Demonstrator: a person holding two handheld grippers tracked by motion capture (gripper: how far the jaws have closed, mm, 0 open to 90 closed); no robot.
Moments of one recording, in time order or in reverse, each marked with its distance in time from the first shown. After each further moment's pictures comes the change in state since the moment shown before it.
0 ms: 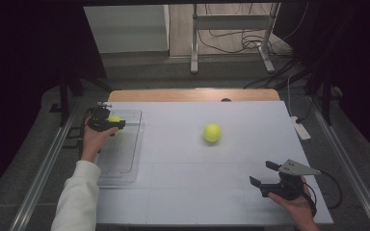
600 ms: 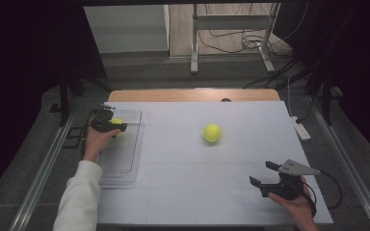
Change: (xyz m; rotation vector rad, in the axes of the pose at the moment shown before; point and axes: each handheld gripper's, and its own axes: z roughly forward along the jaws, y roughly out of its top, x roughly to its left) left arm -0.003 -0.002 0.013 0.056 0.029 0.034; right arm 0.000 -0.001 0.001 0.004 0.000 0.004
